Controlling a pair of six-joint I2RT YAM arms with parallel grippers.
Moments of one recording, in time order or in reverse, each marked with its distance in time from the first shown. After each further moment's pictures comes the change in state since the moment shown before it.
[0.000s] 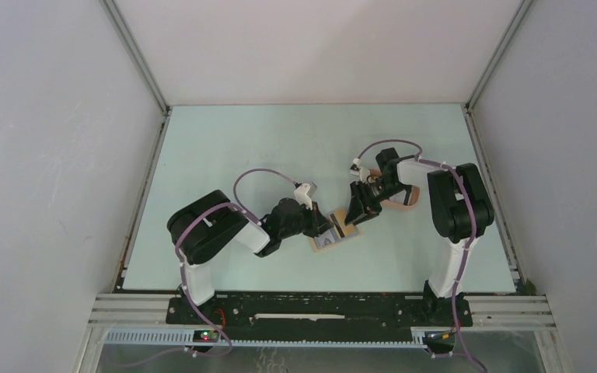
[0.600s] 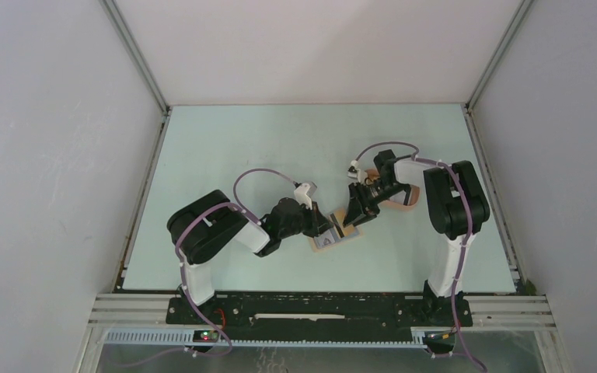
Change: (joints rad) left arm 0.003 0.000 0.000 0.002 0.008 -0.003; right arm 0.011 0.043 0.022 -0.048 -0.065 -0.012
